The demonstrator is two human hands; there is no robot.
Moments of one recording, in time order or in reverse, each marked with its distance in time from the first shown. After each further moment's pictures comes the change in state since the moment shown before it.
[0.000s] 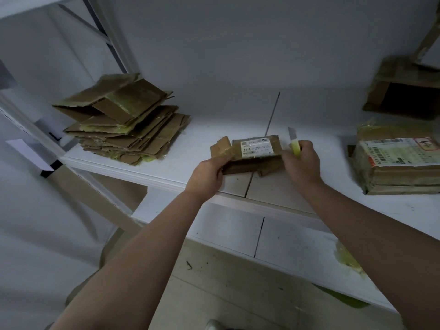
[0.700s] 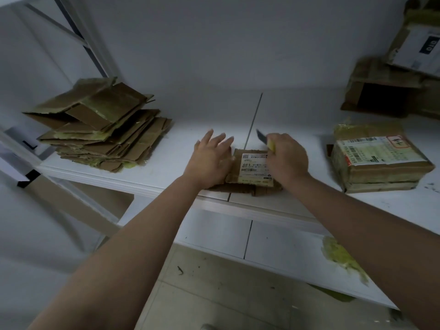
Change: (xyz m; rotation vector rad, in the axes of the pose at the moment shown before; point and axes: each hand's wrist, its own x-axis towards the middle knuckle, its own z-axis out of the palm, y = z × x) left_hand 0.044 0.032 0.003 0.215 -0.118 0.071; right_hand 0.009 -0.013 -0.015 -0.545 0.034 -0.404
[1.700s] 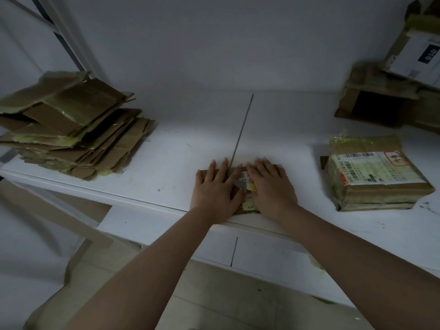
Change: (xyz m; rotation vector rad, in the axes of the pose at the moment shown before) left_hand 0.001 0.027 0.064 0.183 -0.227 -0.070; right_hand -0.011 0.036 0.038 -0.356 -0.488 -0.142
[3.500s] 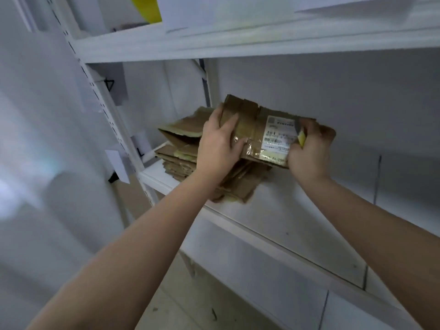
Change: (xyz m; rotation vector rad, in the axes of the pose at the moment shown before) left_hand -0.066 -0.259 -0.167 -0.280 0.863 -0.229; right_hand 0.129 -0.253 -0.111 0.752 0.625 0.068
